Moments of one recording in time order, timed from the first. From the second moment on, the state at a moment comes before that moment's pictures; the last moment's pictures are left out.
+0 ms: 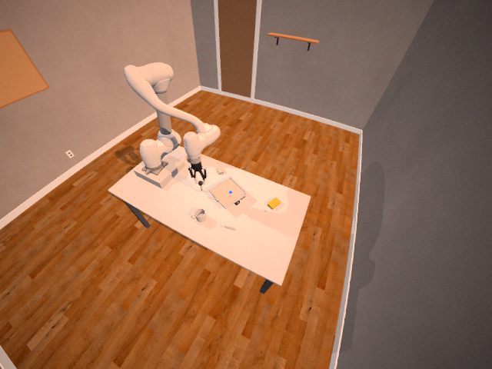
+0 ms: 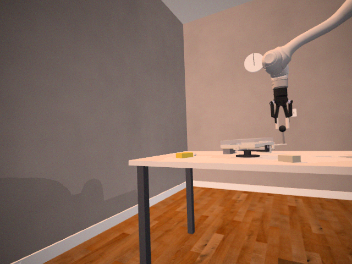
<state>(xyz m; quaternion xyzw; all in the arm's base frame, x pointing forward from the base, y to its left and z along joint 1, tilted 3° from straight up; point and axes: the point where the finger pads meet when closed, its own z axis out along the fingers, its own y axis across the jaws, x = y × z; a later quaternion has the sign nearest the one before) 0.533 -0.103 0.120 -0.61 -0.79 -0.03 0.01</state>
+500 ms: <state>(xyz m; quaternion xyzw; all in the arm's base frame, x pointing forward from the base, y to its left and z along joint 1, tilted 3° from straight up) 0.533 -0.103 0.110 -0.61 -0.79 -0.03 0.01</state>
